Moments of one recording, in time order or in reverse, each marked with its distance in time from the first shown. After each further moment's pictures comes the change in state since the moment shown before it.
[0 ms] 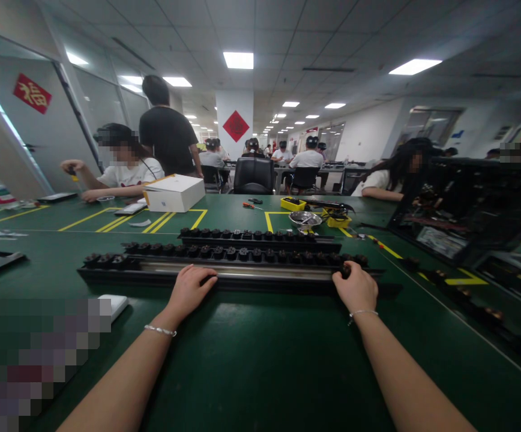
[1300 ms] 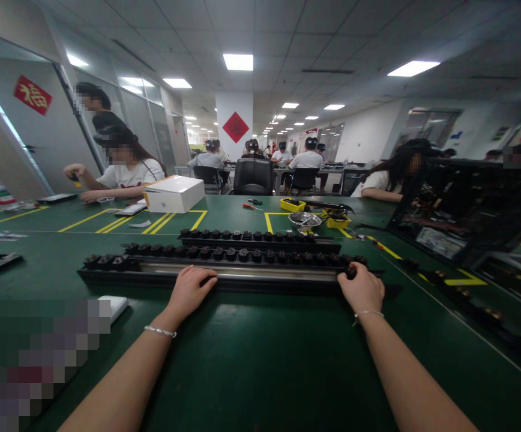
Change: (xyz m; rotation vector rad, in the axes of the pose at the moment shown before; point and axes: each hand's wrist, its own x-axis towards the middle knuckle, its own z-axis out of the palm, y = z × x) left_hand 0.000 0.001 -0.001 0.015 -0.010 -0.004; right_hand 0.005 0.008 -0.002 -0.016 0.019 0.050
